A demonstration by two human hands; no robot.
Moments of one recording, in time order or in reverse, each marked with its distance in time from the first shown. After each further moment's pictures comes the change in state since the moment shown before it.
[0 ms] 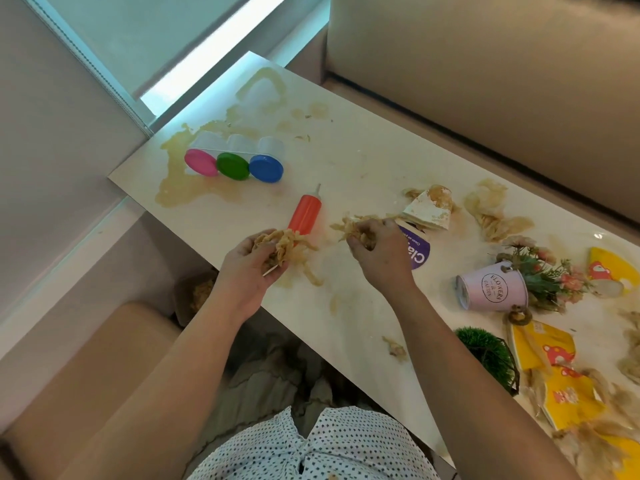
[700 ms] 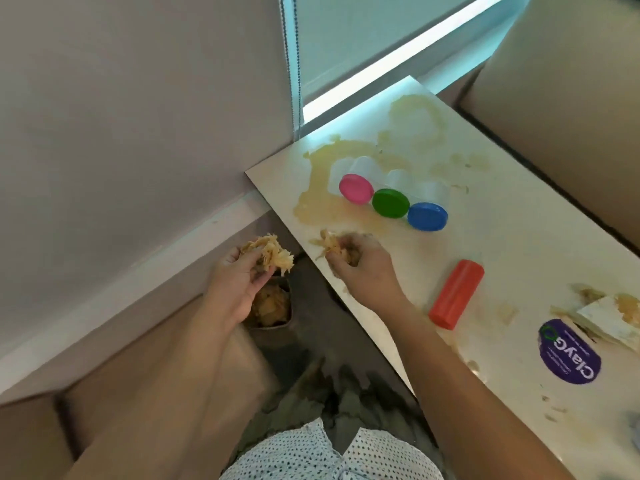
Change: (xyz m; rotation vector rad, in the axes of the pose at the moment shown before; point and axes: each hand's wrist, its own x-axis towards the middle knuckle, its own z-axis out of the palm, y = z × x) left_hand 0.066 0.142 -0.267 -0.250 0.334 0.048; right_hand 0.036 -0.221 0.255 -0.027 -0.365 -0.183
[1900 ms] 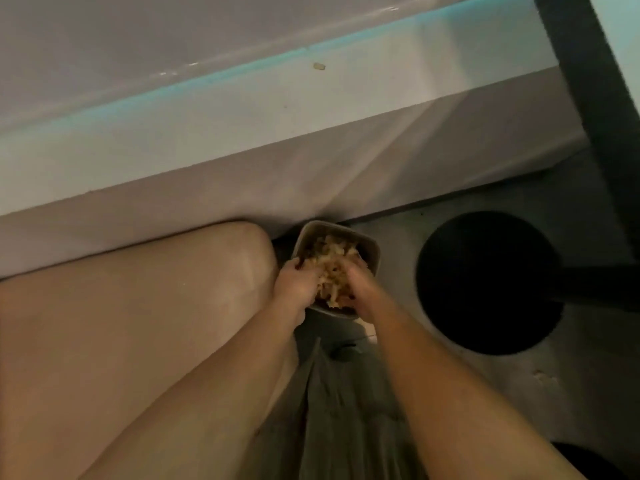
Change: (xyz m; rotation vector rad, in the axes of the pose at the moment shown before) left_hand 0.358 -0.269 -0.236 0.235 0.375 -0.389; right_hand 0.162 0.261 0.469 0.344 -0.660 0.878
